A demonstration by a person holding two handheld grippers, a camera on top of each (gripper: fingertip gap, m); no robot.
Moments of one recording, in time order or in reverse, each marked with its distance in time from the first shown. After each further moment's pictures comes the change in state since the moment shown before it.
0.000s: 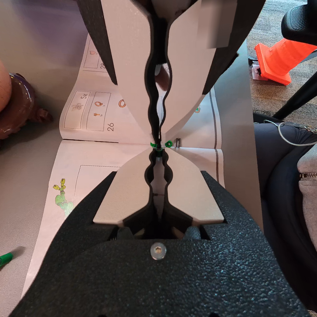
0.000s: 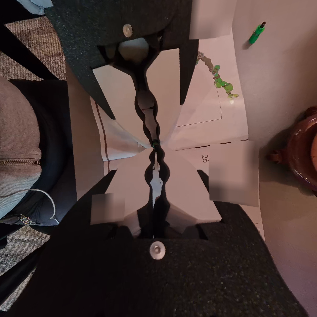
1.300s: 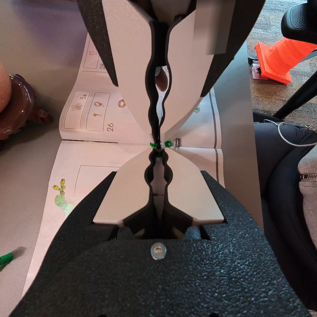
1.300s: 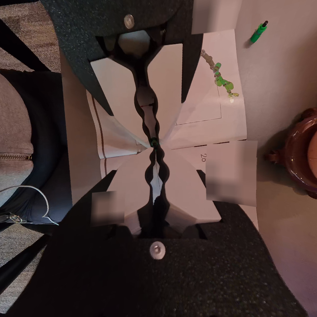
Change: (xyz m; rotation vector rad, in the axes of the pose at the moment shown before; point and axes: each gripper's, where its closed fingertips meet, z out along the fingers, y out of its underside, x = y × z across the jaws) left arm 0.000 0.000 0.001 0.000 0.000 0.005; right arm 0.002 0.002 0.002 -0.022 0.024 -0.034
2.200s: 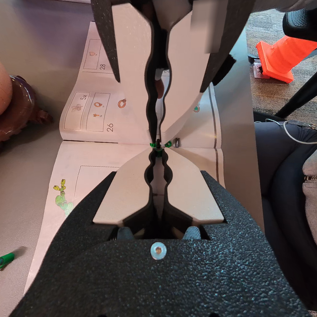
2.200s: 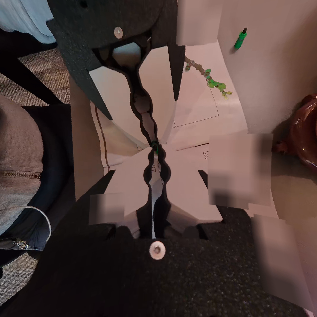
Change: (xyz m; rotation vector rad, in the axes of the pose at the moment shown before) left arm 0.000 0.000 0.000 0.001 -0.006 0.009; right arm -0.001 -0.001 -0.001 0.170 -0.009 0.106
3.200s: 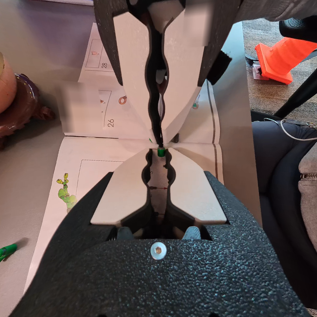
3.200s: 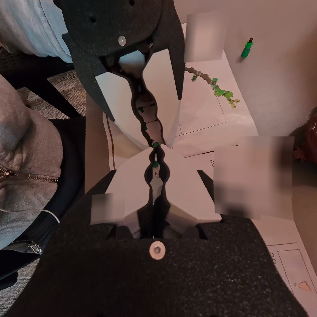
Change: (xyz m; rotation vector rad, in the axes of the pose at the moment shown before) left arm 0.001 0.002 -0.006 0.013 -0.003 0.002; right arm -0.006 -0.008 0.003 0.083 -0.088 0.045
